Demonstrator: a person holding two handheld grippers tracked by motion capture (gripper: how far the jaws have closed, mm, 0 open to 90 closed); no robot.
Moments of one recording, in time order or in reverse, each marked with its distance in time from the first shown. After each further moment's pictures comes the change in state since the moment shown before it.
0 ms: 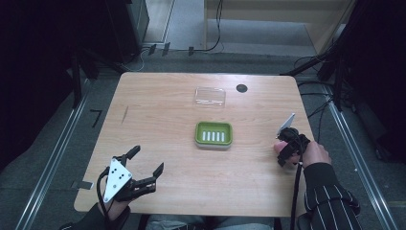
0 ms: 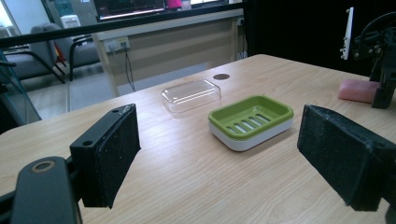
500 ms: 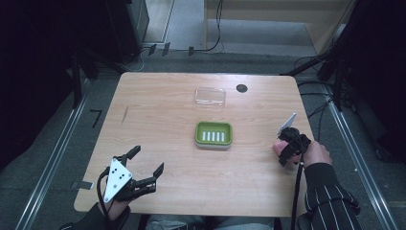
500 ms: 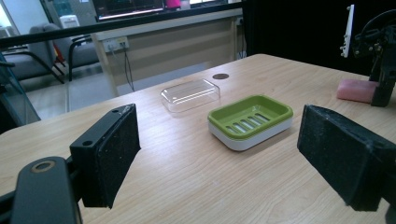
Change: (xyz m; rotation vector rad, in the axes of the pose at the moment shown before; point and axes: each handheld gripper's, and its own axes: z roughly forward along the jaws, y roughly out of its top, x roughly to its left) left arm 0.000 0.000 0.000 0.001 -0.003 0.003; right arm 0.000 -0.002 -0.002 -0.011 0.001 0.004
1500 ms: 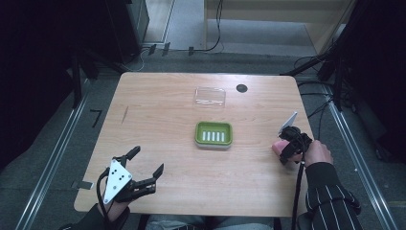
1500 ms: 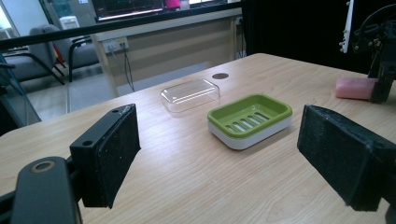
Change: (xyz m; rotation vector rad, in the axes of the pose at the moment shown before) left arm -0.001 0.000 -0.002 -0.001 -0.003 0.009; right arm -0.002 -0.001 -0.005 -0.013 0.003 0.000
